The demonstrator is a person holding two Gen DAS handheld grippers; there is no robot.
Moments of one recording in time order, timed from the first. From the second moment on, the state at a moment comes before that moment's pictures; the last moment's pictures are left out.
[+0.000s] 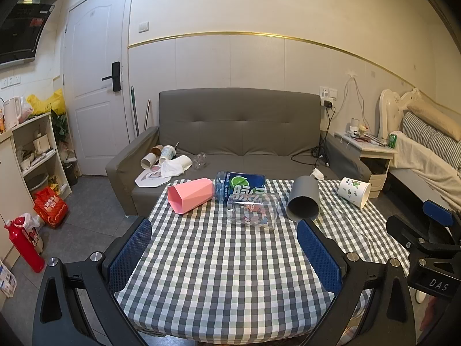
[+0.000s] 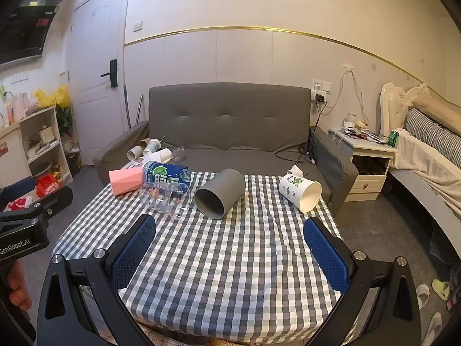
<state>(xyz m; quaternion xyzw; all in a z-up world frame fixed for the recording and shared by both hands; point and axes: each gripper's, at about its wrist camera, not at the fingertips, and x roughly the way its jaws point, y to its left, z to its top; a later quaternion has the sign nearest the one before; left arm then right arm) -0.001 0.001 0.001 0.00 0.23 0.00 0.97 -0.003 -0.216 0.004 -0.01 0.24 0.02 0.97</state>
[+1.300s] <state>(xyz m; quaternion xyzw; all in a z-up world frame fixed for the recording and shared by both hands) -0.002 0.002 -0.011 0.00 0.24 0.00 0.97 0.001 -0.208 -0.005 -0.01 0.25 0.03 0.97</state>
